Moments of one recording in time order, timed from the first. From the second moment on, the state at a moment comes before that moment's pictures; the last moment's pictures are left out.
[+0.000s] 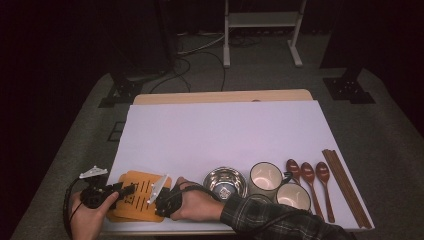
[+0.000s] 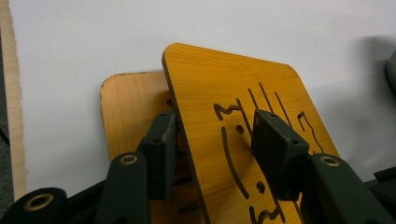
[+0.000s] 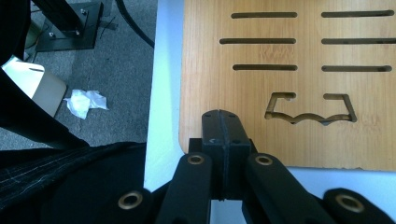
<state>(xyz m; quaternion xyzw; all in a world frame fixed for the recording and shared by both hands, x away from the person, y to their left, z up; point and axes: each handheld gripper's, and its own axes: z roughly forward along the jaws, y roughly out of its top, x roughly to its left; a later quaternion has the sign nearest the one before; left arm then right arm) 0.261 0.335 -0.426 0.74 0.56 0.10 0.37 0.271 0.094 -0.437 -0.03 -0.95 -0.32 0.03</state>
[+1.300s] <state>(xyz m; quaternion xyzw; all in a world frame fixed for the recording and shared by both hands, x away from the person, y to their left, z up) 0.263 0.335 -0.429 0.73 0.56 0.06 0.38 0.272 0.095 -0.437 -0.03 -0.95 -0.32 0.04</state>
